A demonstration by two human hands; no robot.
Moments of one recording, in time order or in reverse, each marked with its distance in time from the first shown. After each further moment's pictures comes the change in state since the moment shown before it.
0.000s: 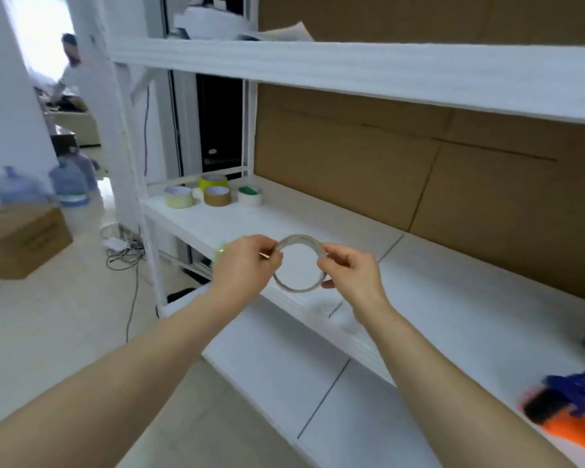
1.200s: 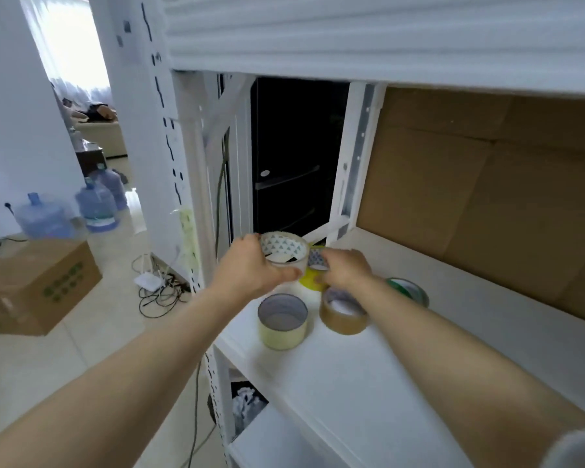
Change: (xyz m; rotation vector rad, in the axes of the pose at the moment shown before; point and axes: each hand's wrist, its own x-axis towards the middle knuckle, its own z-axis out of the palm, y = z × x) left_hand 0.480 -0.314 -0.090 0.154 -0.116 -0.149; right_hand 0.520 0.045 0.388 -1.058 -0.388 -0.020
